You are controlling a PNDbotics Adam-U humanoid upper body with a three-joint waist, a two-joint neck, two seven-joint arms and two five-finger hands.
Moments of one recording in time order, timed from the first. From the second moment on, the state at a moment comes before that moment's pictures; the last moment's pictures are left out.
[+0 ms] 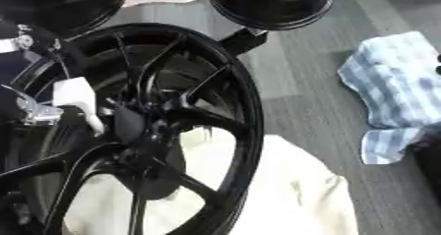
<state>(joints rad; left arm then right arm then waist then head) -0.77 0.99 -0.46 -1.99 -0.24 0.51 -0.64 0.02 -0.67 -0.11 -1.98 -0.37 -0.23 -0.36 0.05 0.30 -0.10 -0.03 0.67</state>
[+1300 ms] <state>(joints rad) -0.76 0.98 -0.45 -1.99 -0.38 0.46 -0.71 0.01 -0.66 -0.10 -1.98 -0.37 -0.23 -0.36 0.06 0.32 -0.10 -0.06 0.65</state>
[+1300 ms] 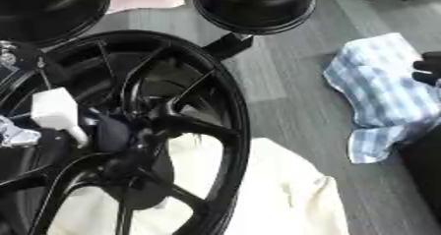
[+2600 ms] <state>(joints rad) -0.76 0.95 -0.45 -1.98 -0.43 0.48 -0.73 0.00 -0.65 -0.10 -1.98 -0.37 -0.22 -0.37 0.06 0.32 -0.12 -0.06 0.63</state>
